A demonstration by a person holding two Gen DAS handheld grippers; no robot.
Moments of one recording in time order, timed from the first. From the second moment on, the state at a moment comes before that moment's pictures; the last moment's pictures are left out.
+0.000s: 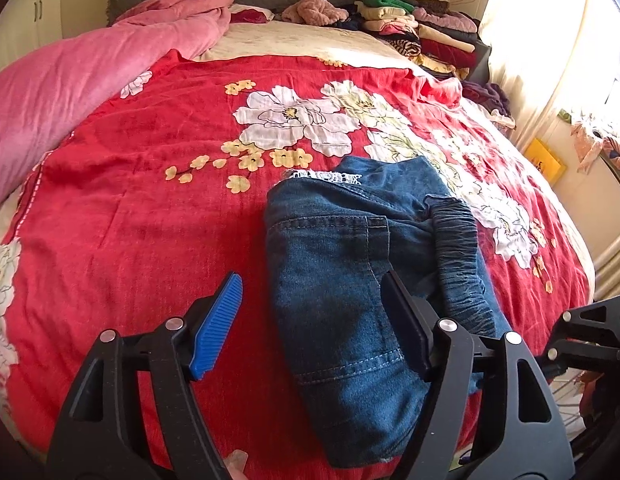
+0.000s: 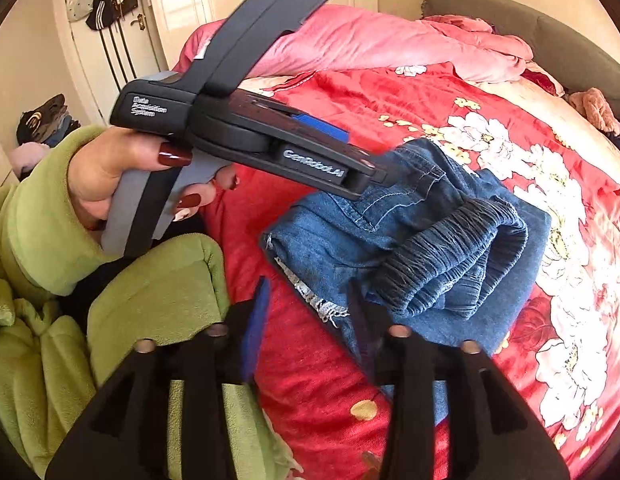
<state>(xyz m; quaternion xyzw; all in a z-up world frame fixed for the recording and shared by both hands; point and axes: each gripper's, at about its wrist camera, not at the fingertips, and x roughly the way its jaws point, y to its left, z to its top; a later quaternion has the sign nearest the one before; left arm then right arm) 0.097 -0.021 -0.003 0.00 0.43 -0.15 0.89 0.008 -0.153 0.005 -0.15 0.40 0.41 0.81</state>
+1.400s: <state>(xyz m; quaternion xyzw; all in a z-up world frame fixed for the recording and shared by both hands) 0.046 -0.044 -0.031 0.05 0.45 -0.18 0.87 0.173 -0.137 -0.030 -0.16 0.45 0.23 0.85</state>
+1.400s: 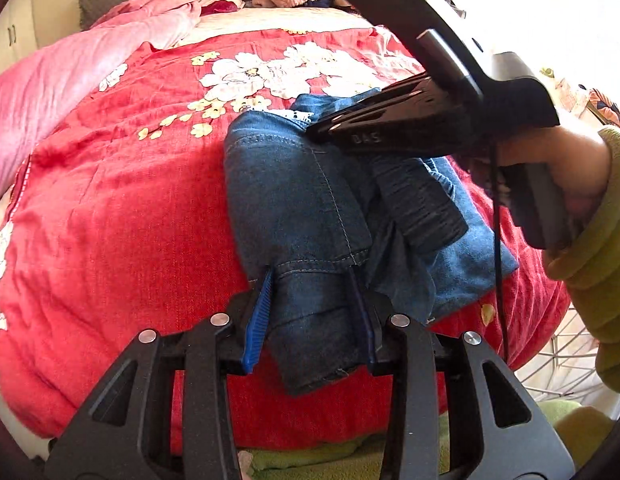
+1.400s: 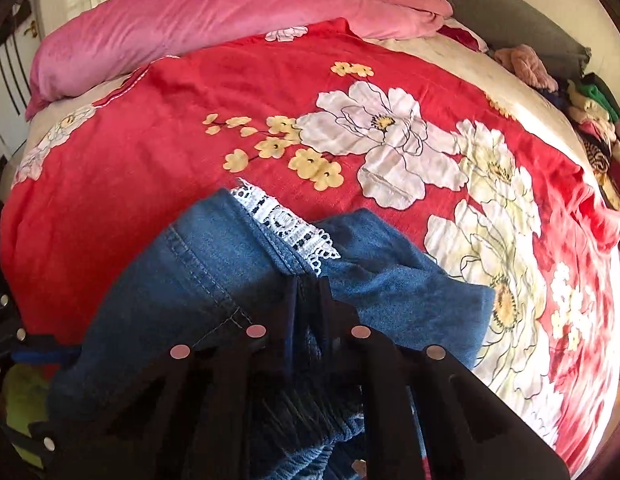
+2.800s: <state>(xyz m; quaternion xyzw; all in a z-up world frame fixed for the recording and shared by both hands) 0.037 -0.027 0.004 0.00 0.42 -0.19 0.89 0.056 -0.250 0.077 -0.05 0.31 0.17 0.93</state>
